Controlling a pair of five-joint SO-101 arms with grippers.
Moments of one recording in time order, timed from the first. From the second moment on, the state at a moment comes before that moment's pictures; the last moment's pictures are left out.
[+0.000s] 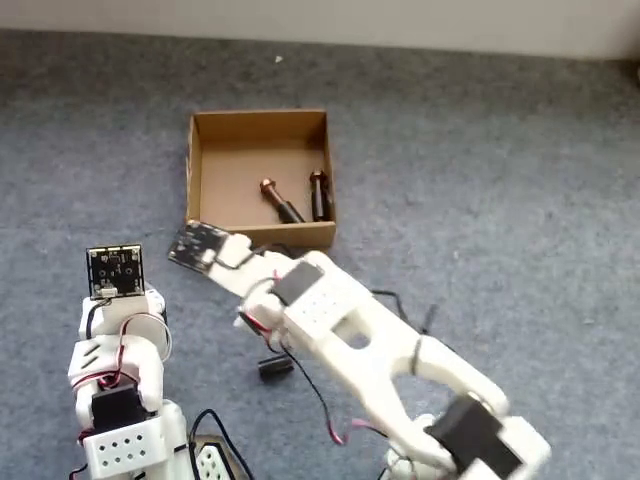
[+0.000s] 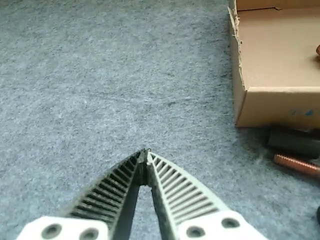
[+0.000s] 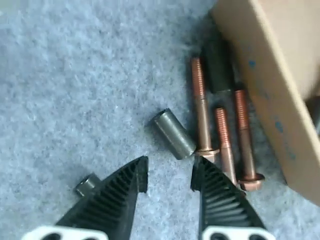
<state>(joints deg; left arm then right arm) -22.5 -100.5 95.4 49.4 -5.9 -52.0 -6.1 26.5 54.8 25.6</state>
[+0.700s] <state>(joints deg) -22.5 -100.5 95.4 49.4 -5.9 -51.9 18.1 12.5 56.5 33.7</state>
